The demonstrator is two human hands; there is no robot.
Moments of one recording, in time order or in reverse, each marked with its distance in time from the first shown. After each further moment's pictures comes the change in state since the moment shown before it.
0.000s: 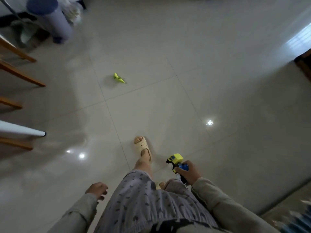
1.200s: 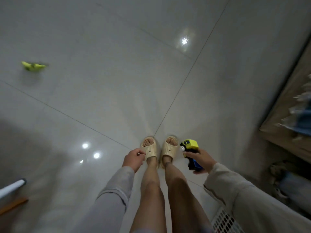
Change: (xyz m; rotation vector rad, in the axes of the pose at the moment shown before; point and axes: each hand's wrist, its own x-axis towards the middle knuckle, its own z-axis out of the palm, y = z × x) left_hand 0.092 0.117 0.197 0.581 -0.194 0.324; right_hand 0.074 0.184 0.116 0.845 -0.177 0.520
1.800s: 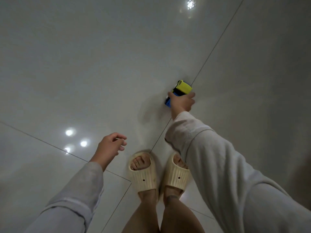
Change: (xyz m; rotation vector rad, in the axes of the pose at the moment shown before) left_hand 0.365 -0.034 0.019 -0.051 0.023 -0.022; right_hand 0.463 -0.160 0.084 0.331 0.590 -0.109
